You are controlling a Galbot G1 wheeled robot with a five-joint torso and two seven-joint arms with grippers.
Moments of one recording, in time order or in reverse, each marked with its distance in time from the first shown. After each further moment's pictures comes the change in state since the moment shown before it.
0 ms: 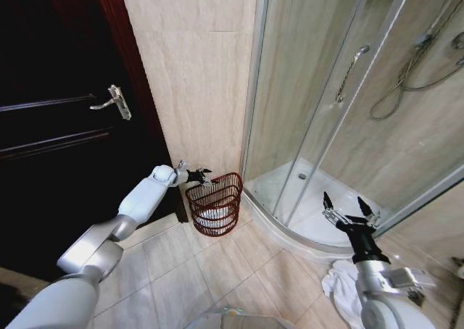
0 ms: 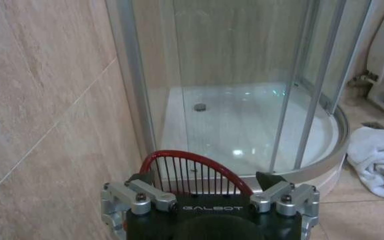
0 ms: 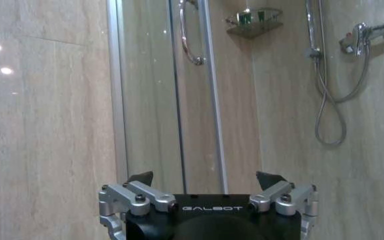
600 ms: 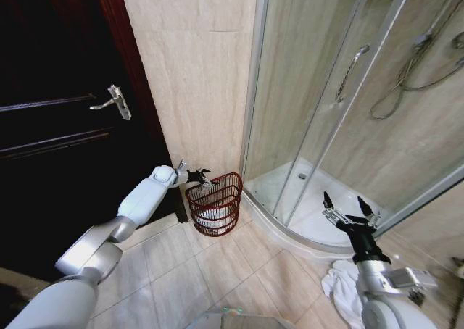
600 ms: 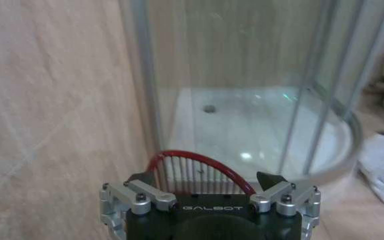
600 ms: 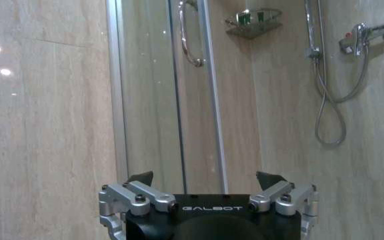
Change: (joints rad) left arm 0.030 0.008 -0.010 -0.049 -0.034 0.032 -0.083; right arm -0.001 0.005 0.000 0.011 0.001 -0.008 0.000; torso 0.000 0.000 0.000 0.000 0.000
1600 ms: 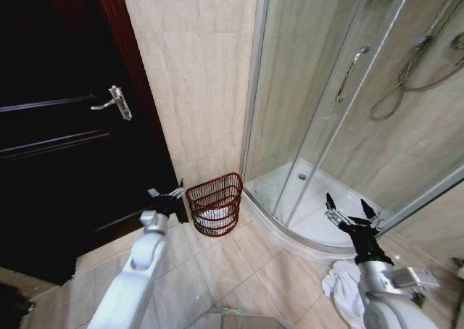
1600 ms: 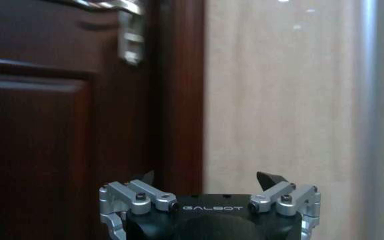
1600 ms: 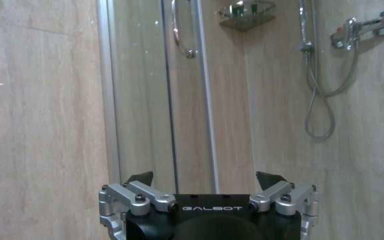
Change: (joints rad) left arm 1.083 -0.206 -0.713 -1.037 0.137 -0.246 -1.041; right arm -0.017 -0.018 -0.005 0.002 -0.007 -0.023 0.045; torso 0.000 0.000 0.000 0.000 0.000
